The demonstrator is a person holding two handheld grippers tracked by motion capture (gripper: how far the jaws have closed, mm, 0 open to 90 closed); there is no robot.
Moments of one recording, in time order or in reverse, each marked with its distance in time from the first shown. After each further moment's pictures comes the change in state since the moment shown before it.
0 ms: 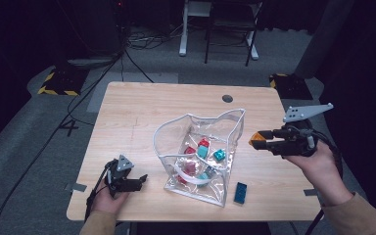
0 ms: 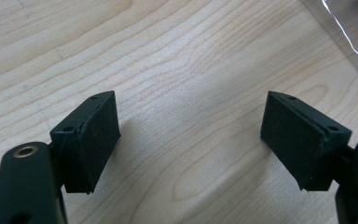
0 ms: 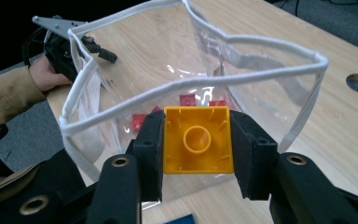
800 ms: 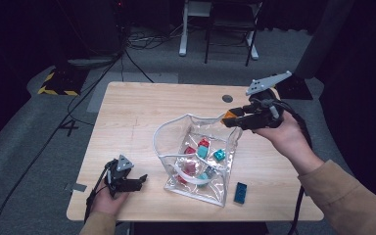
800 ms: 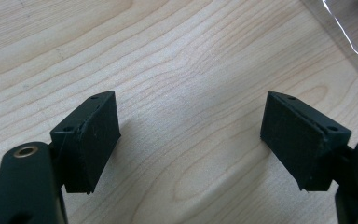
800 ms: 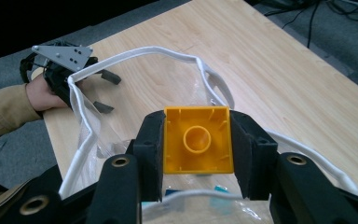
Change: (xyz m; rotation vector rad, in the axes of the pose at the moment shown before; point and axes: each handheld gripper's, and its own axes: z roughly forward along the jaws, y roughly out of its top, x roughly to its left) left arm 0.000 0.000 0.000 0.001 0.002 0.000; right arm 0.007 0.082 0.051 0.055 0.034 -0.092
